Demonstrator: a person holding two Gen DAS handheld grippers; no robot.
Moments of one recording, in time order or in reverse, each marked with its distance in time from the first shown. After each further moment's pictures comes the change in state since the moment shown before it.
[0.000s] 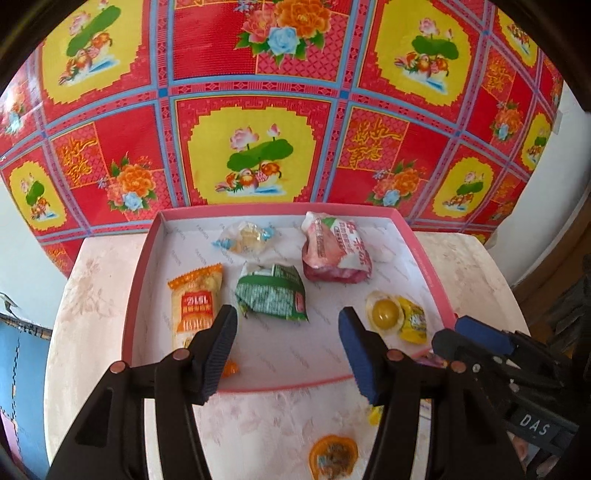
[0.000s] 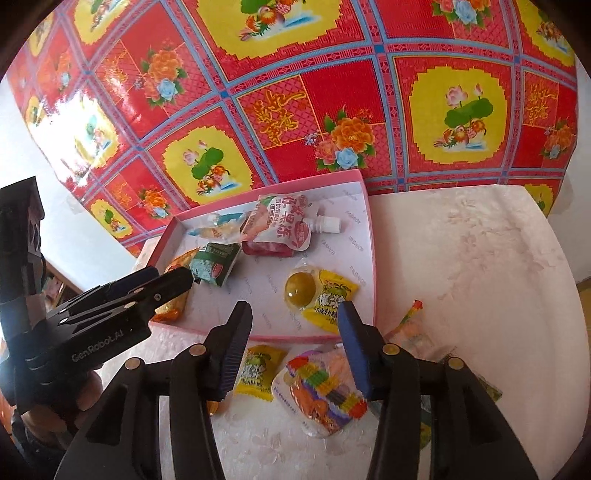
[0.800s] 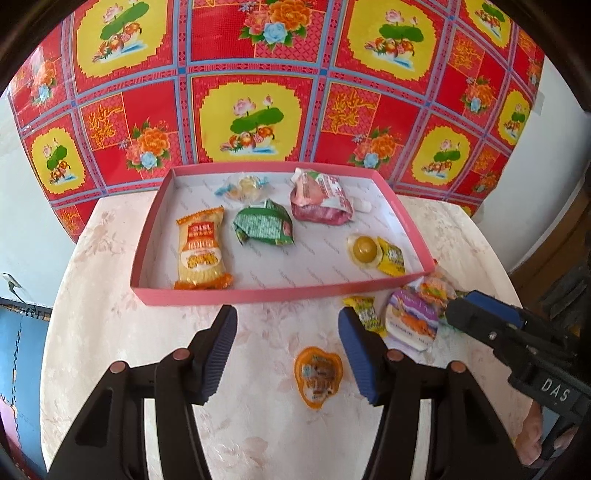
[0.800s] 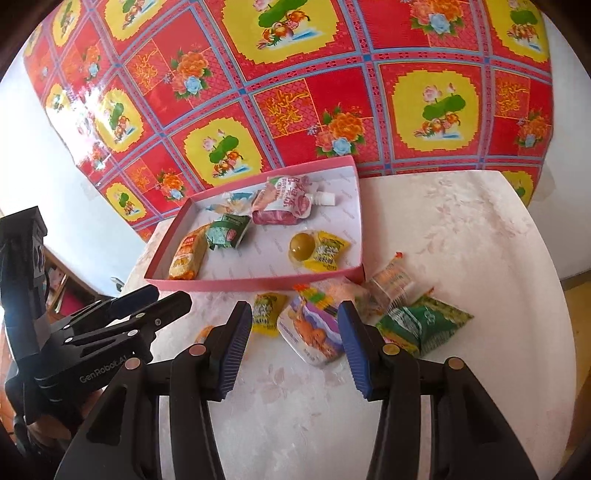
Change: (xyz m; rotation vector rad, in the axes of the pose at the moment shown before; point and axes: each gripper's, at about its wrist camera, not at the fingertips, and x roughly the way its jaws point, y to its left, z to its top) left arm -0.038 -0.013 -0.045 -0.002 0.038 -0.002; right arm -0.043 0.002 -0.037 -0.016 -0.002 -0.004
